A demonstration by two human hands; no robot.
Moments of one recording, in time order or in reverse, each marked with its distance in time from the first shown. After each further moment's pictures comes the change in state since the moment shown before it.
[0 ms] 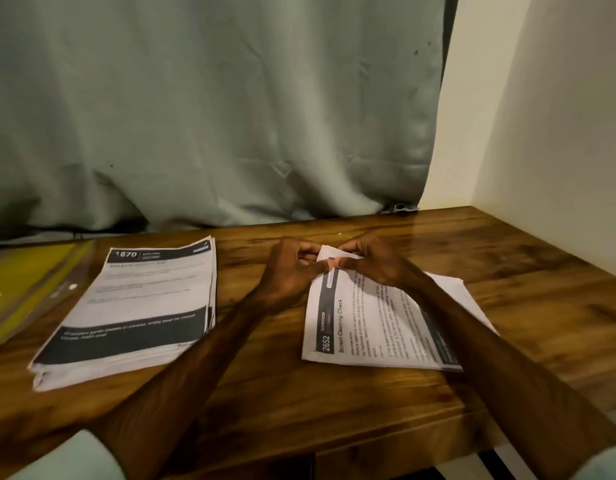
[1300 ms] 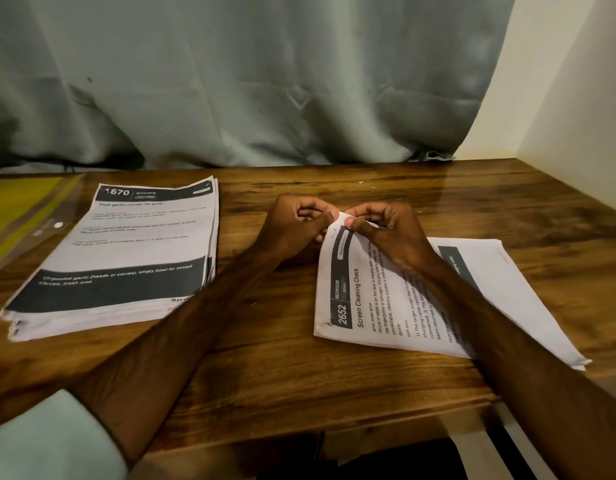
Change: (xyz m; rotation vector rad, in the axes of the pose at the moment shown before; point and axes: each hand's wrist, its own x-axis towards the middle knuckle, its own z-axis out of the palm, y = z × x) left_hand 0.014 -0.052 -0.002 -0.084 -0.003 -0.017; right_hand 0.002 0.026 0.052 0.459 0.229 -0.023
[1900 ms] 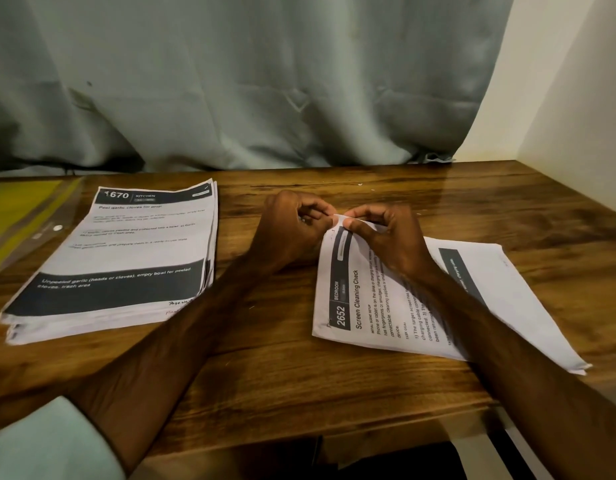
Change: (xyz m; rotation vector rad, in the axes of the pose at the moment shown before) left_hand -0.003 0.008 -0.002 0.279 0.101 0.308; right_hand 0.001 0.006 0.003 -0.170 0.075 -0.086
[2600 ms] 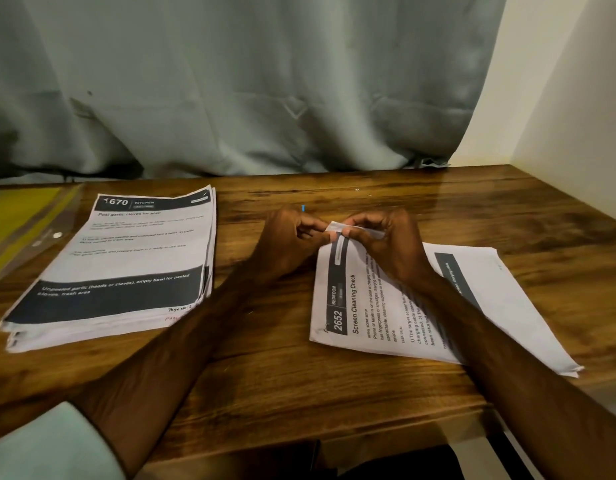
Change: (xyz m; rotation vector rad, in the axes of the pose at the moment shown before) left_hand -0.005 -0.013 0.005 -0.035 -0.133 -0.037; right_hand -0.001 0.005 -0.003 -0.082 0.022 -0.056
